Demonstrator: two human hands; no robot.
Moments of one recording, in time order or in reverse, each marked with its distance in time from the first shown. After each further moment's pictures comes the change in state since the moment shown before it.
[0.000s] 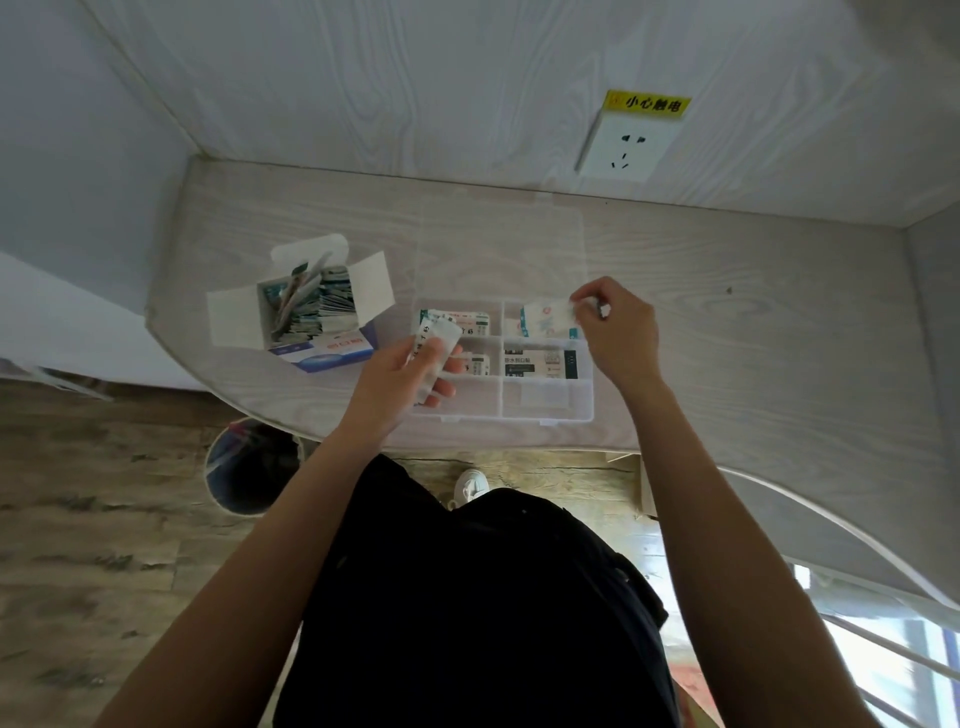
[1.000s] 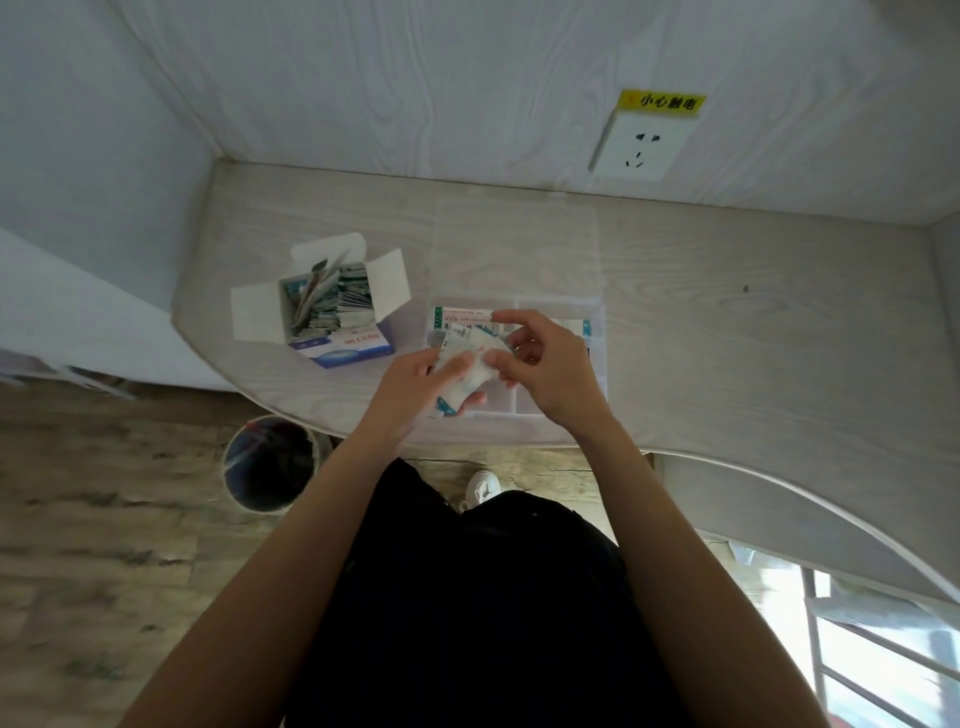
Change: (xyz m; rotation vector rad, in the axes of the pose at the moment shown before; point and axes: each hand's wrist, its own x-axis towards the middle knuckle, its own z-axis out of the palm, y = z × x) left_hand -0.009 0.000 0.004 -0.137 -0.068 -0.119; right_hand -0.056 -0.039 0.035 0.444 -0.326 -0.128
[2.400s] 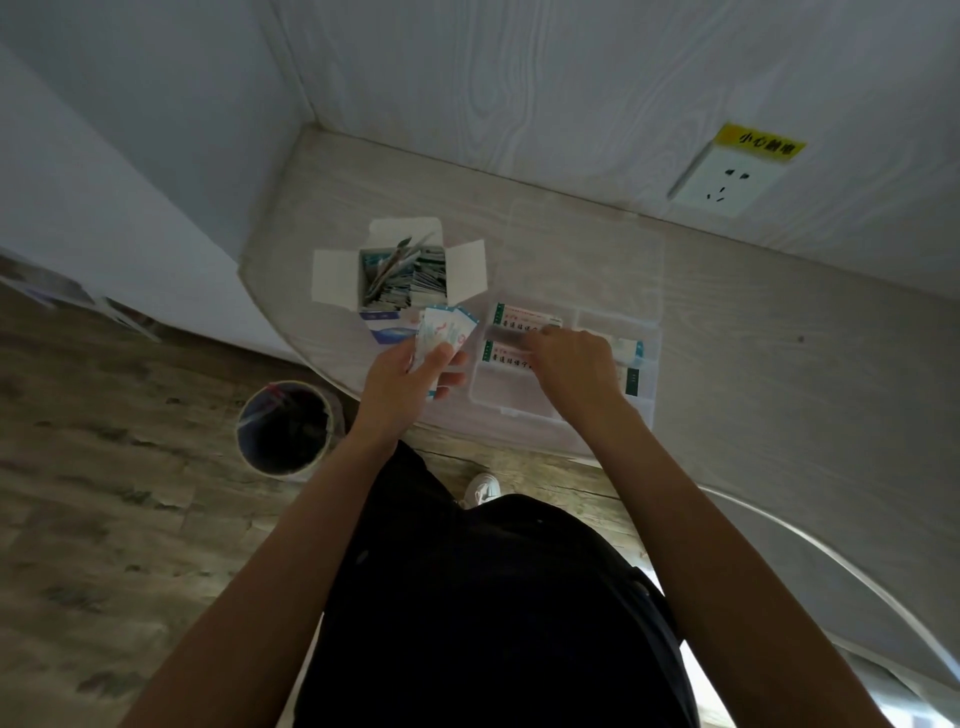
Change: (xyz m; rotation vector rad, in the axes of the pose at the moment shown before) left_hand -0.013 -0.024 -0.049 -0.059 0.272 0.197; right_hand 0.030 -0.002 0.032 -1.339 -0.169 -0.346
